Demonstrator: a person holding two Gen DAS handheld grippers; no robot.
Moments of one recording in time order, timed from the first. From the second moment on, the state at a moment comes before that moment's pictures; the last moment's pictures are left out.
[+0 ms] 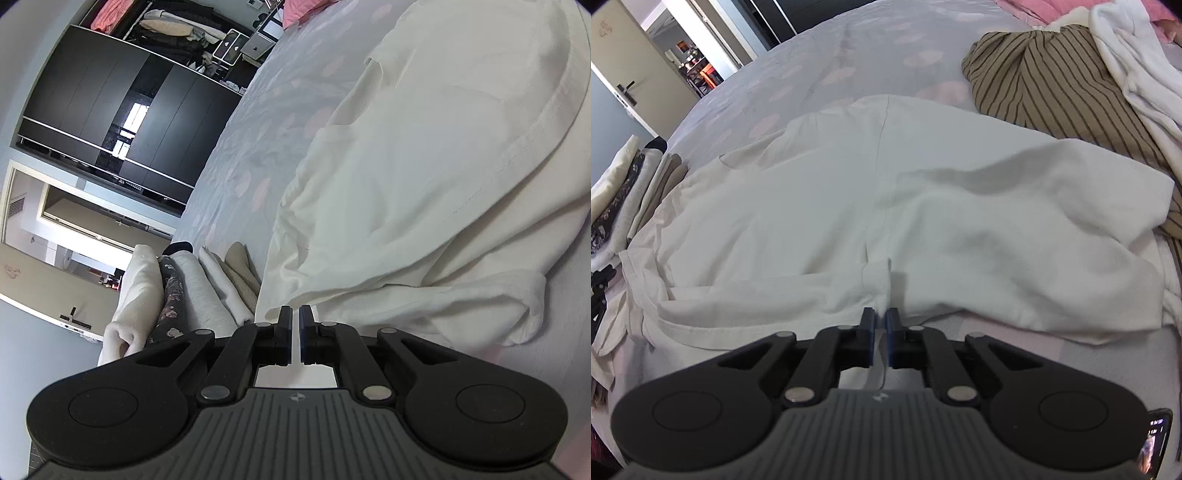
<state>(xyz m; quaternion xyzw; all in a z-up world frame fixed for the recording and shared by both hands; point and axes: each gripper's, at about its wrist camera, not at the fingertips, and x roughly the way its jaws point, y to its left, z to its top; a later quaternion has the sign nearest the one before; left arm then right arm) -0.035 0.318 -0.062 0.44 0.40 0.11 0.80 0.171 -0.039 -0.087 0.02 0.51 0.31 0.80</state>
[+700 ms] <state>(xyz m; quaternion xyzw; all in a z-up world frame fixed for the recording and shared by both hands) -0.013 0.337 -0.110 0.61 0.40 0.02 0.68 0.174 -0.031 -0.089 0.00 0.51 0.30 0.81</state>
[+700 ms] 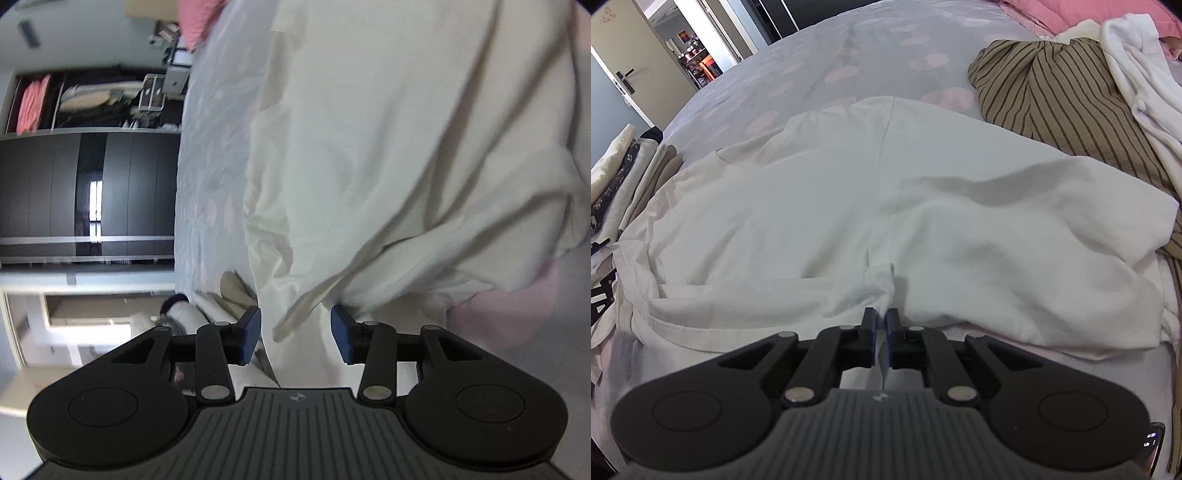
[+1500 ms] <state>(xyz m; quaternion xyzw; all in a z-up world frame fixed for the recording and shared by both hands) -0.082 0.322 0.058 0.47 0.34 0.13 0.80 0.130 -0.061 0.041 0.03 0.34 0.32 0.88</state>
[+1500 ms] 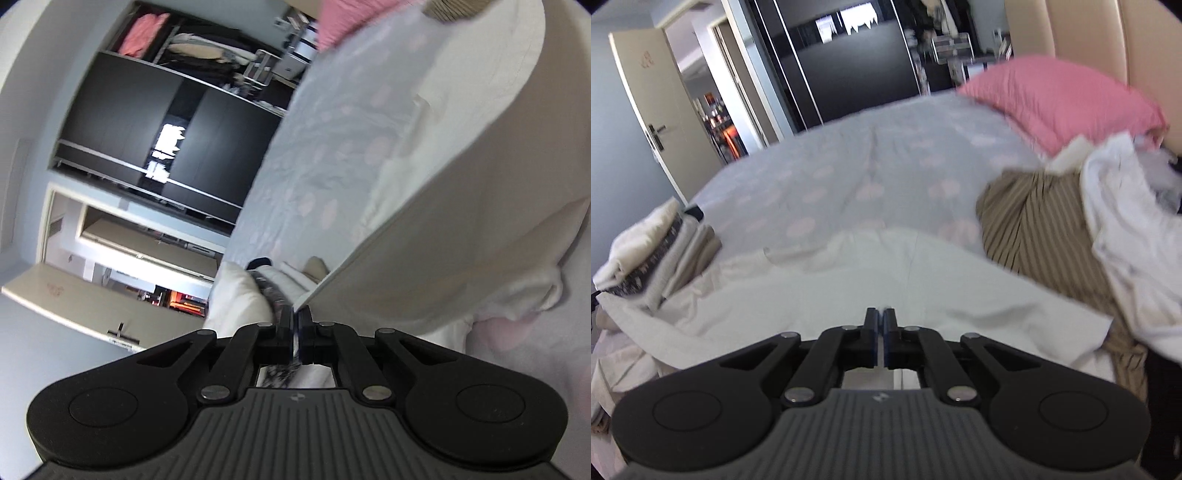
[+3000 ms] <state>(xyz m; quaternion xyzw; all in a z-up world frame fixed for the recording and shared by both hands) -0.305 0.231 0.005 0.29 0.60 -0.20 0.72 0.002 -0.115 -0.056 -0.18 0.60 0.36 0.69</state>
